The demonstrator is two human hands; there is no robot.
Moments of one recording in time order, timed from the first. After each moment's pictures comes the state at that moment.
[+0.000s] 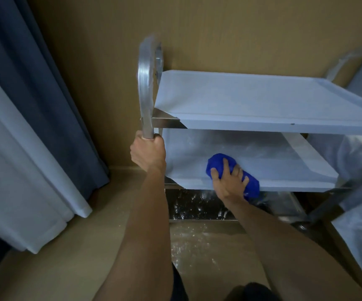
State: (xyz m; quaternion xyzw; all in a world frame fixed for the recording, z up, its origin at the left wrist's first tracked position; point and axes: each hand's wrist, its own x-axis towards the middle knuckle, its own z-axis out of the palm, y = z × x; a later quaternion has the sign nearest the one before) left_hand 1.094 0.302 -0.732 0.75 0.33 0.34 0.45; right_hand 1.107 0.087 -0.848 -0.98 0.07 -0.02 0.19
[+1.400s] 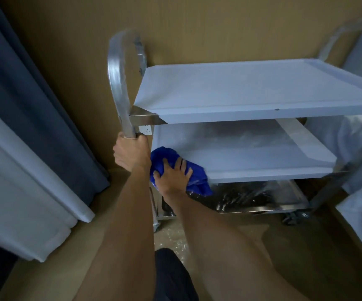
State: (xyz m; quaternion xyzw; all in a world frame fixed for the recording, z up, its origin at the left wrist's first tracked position) left_hand 1.097 0.306 -0.731 0.77 0.37 0.32 0.40; right_hand 1.097 0.233 -0.847 -0.98 -0.04 0.02 0.20
